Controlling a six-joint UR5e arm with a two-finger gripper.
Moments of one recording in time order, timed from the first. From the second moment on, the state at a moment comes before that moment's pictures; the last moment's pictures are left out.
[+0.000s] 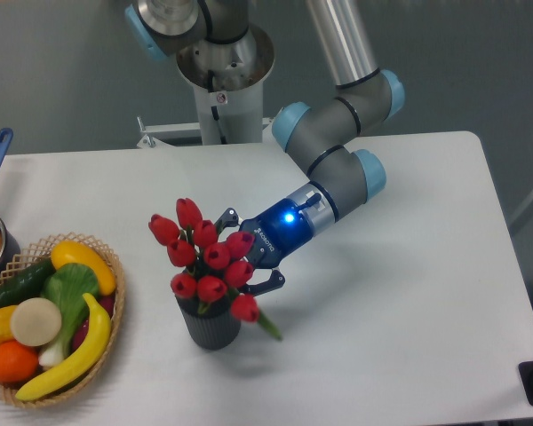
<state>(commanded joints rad) 2.63 -2.02 -1.93 -0.84 0.04 1.49</state>
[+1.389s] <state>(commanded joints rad) 2.68 -1.78 -1.94 -0.84 0.51 1.48</state>
